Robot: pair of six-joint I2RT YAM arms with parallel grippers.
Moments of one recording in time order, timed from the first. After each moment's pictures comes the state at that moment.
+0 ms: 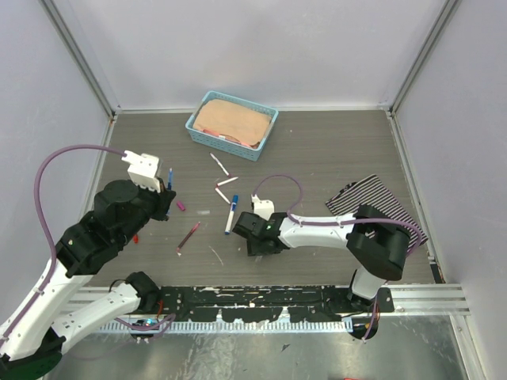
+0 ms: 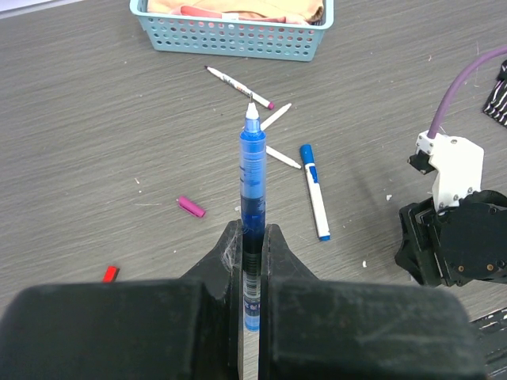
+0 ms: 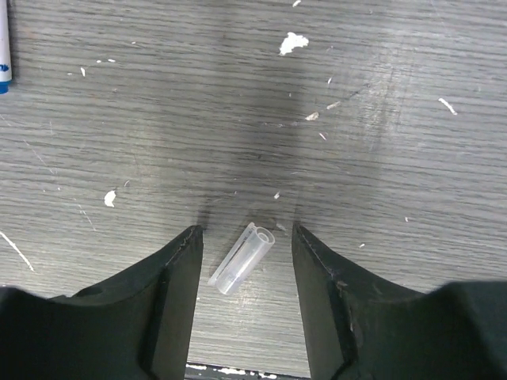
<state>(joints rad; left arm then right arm) -0.74 0.69 1.07 -0.78 -0.35 -0.19 1.12 1.66 0.95 -0.56 0.31 0.97</state>
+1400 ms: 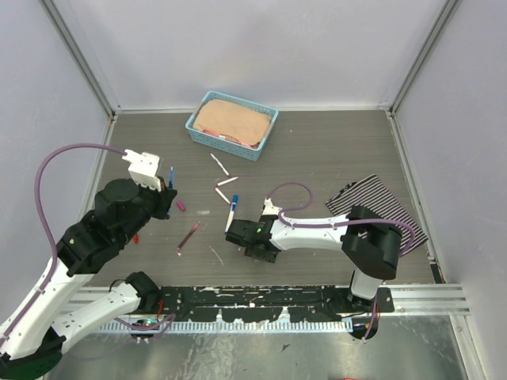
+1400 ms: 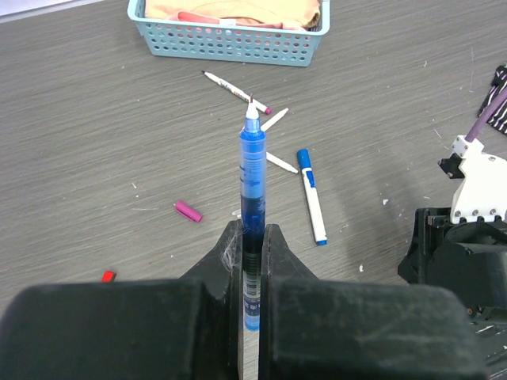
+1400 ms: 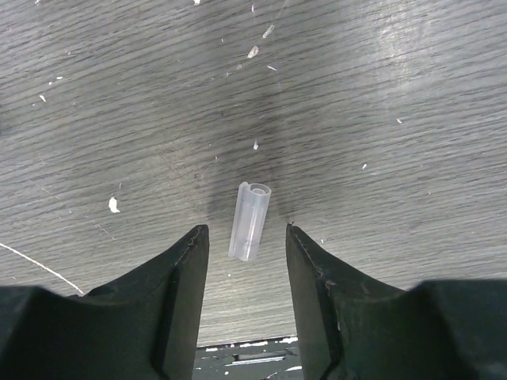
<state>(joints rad) -0.74 0.70 1.07 -0.76 -0.35 -0.19 1.19 1.70 1.05 -0.78 0.37 1.45</state>
